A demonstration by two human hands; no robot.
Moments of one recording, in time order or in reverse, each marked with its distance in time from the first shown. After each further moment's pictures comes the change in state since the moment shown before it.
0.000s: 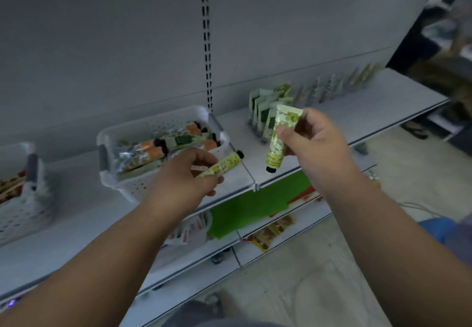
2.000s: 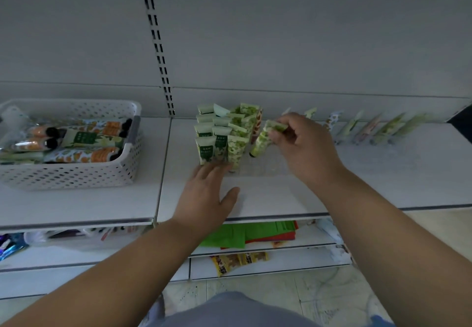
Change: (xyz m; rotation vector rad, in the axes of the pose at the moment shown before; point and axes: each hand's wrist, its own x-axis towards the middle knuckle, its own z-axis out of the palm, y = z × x) left_hand 0.123 0.005 0.246 0.664 0.301 0.142; right_hand 0.233 0.115 -0.124 -0.488 -0.365 -0.493
